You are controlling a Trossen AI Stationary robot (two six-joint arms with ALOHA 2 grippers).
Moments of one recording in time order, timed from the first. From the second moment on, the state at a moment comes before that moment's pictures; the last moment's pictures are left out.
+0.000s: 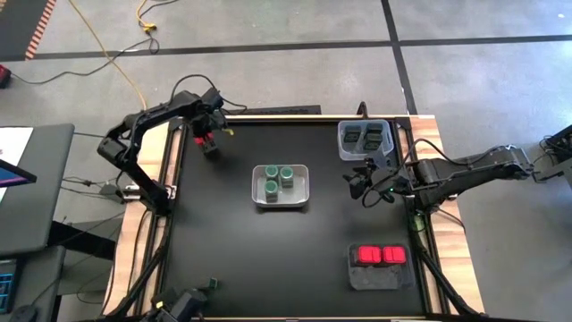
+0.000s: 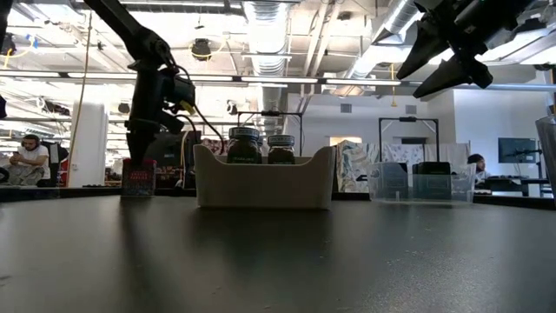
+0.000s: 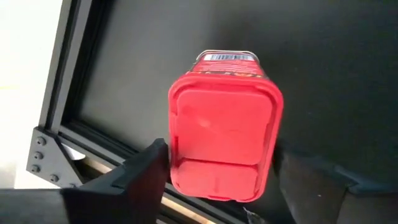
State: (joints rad) left arm 0.98 1.61 1.18 -1.07 -0.19 0.45; right arm 0.15 0.91 0.75 -0.59 0.60 0.94
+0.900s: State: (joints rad) left arm 0.63 1.33 1.20 -1.21 -0.23 -0.11; right arm 0.16 0.91 0.75 -0.77 0.59 0.93
